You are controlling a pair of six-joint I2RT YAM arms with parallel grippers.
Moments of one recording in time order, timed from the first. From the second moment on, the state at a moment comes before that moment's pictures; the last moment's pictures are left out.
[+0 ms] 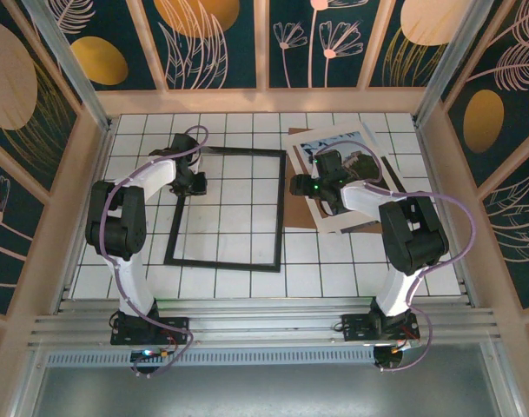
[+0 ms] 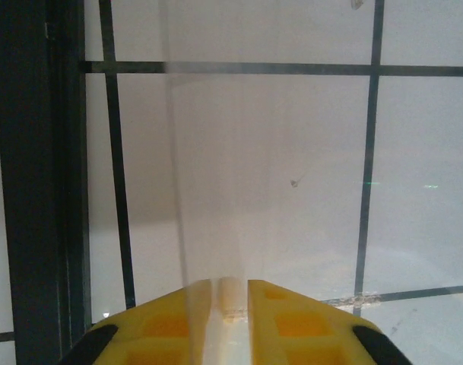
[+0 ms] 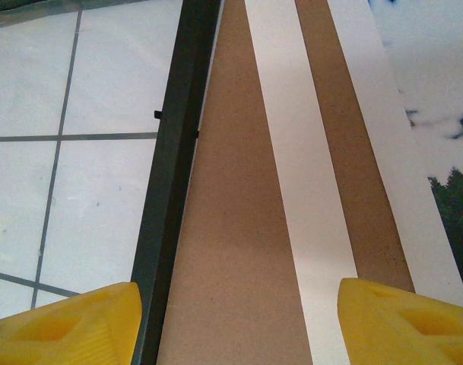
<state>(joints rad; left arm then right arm) -0.20 1.95 1.38 -0.69 0.12 -0.25 0.40 1.77 1.03 -0.10 -0.15 0.41</state>
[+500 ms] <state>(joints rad) -0.20 1.95 1.37 -0.69 0.10 -0.27 0.40 1.77 1.03 -0.10 -0.15 0.41</state>
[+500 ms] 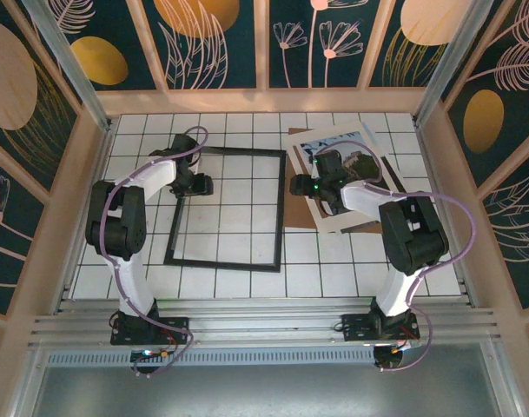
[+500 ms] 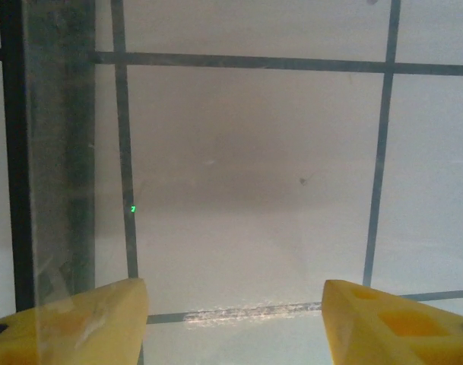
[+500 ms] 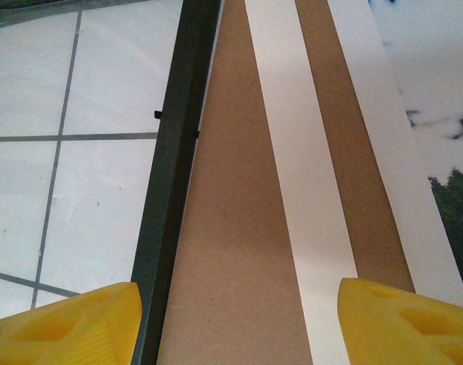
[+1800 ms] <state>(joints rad) -0.20 1.47 1.04 -0.32 0.07 -0.46 0.40 1.70 1.00 -0.06 -0.08 0.39</state>
